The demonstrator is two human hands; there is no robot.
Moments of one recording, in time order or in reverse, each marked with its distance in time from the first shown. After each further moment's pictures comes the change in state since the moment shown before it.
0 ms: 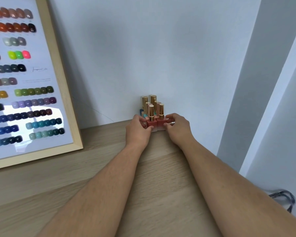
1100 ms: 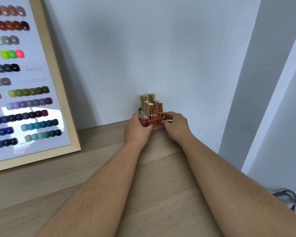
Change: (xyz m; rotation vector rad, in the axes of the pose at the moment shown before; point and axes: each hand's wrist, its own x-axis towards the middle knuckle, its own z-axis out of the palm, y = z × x) left_hand 0.007 0.000 0.002 -0.003 0.012 -0.001; right_hand 0.009 -0.002 0.003 0.012 -0.057 -0.010
